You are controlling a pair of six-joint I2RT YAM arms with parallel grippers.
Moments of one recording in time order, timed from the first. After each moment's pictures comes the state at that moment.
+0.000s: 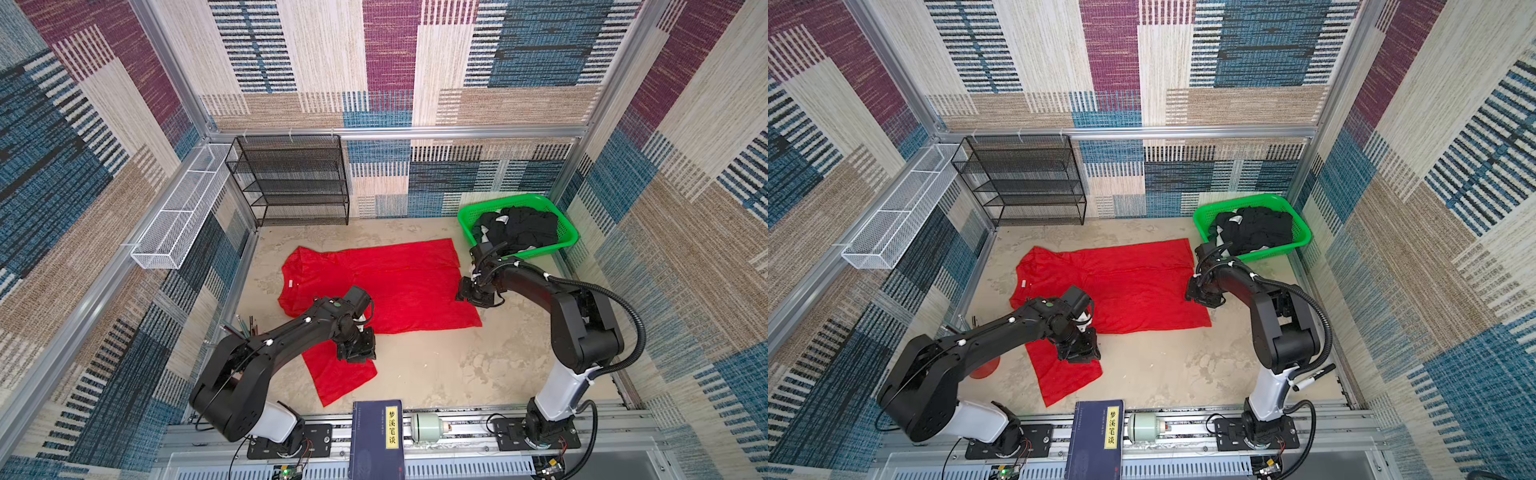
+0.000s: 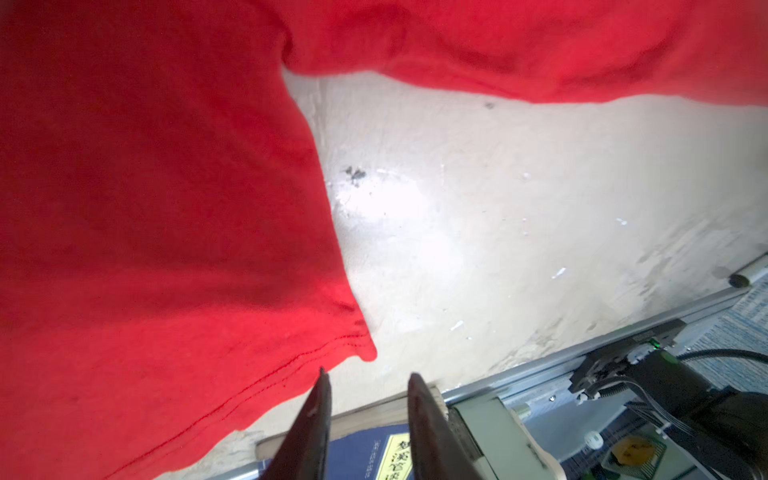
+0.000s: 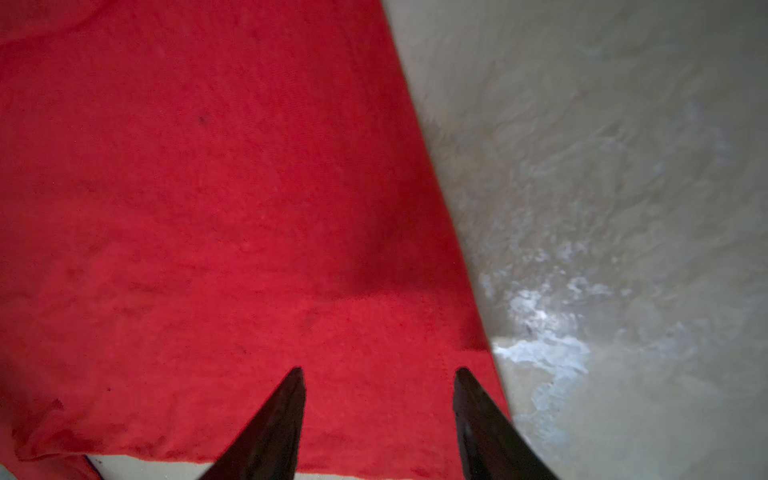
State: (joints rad) left arm -0.58 1.42 0.85 -0.83 0.31 -0.75; right arm 0.24 1.79 1.19 -0.69 -0.17 0.48
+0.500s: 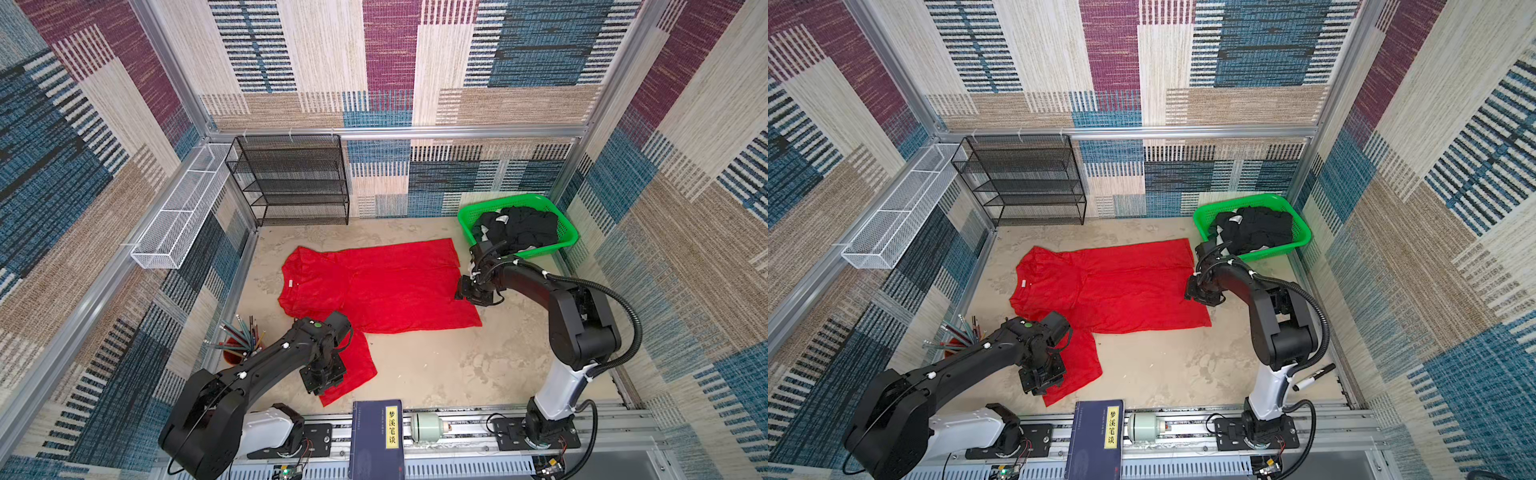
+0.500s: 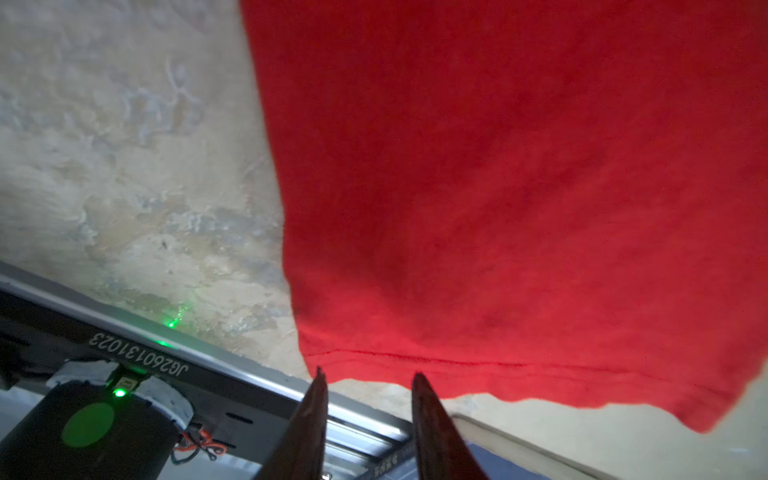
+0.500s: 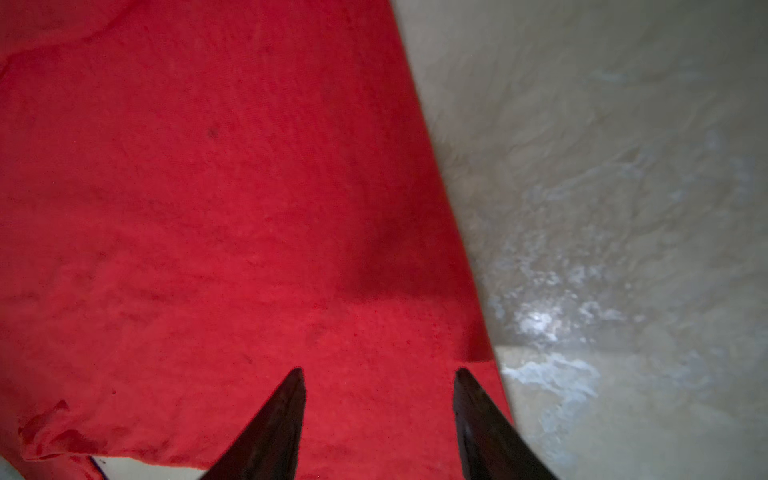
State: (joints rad) left arm -0.54 1.25 0.65 -1.10 0.08 -1.07; right arm 0.24 1.81 1.21 -0.69 -0.19 0.46
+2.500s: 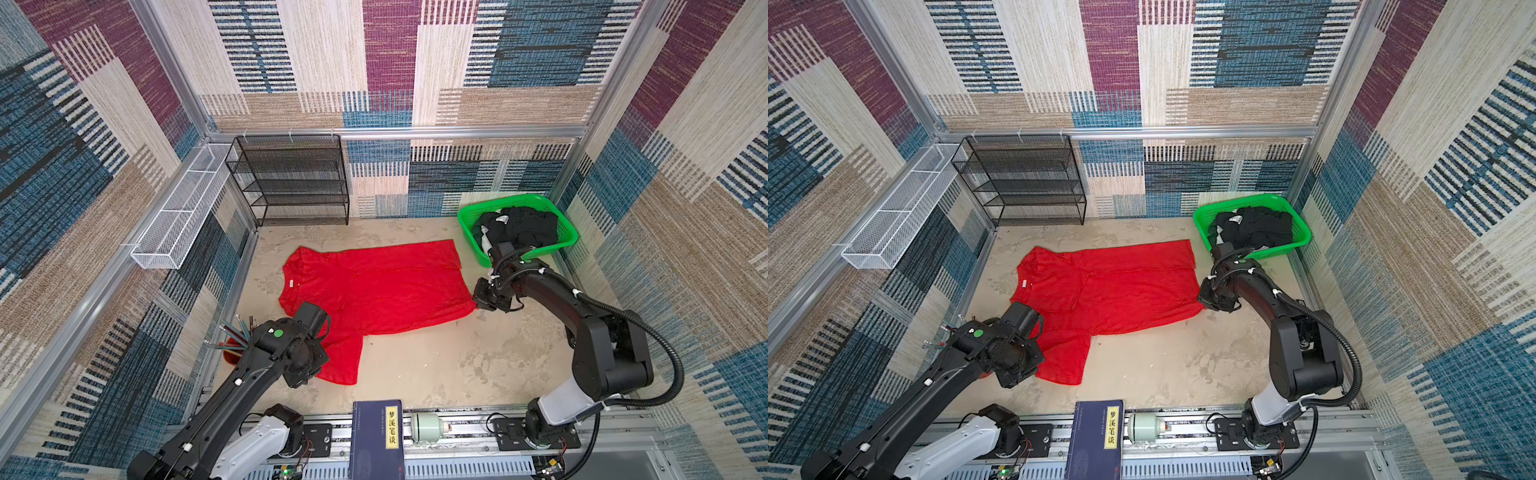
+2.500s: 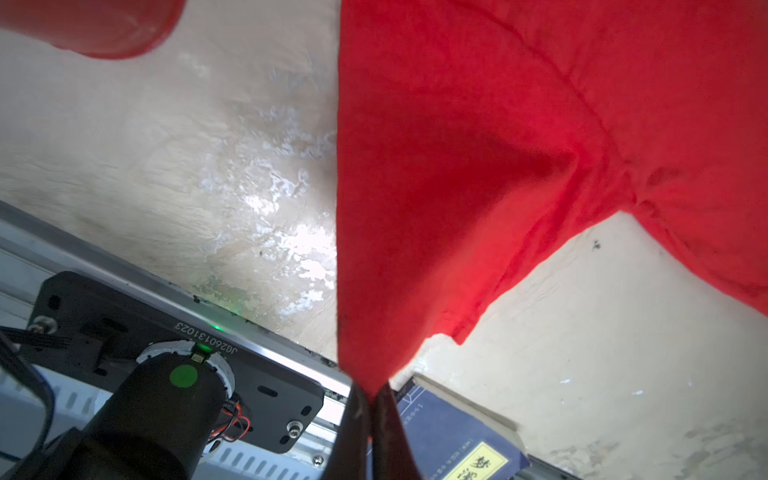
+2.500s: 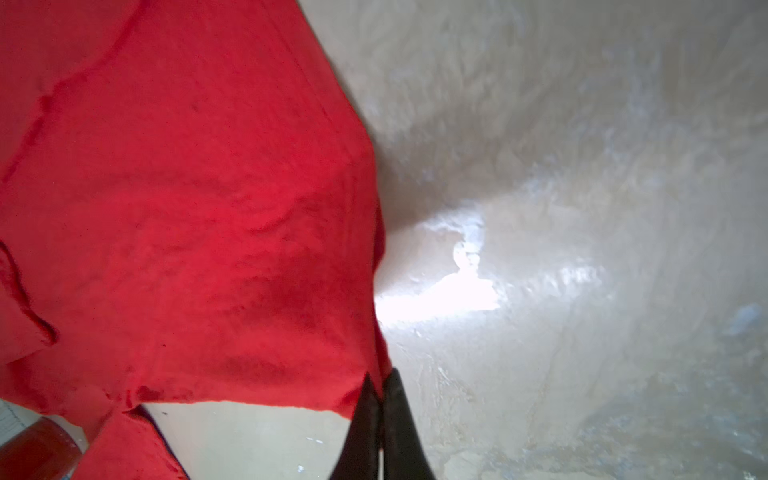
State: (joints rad) left arm -0.38 0.99 0.85 -1.28 -0.05 -1.03; right arm 0.17 1.63 1.19 -0.84 -0.20 0.60
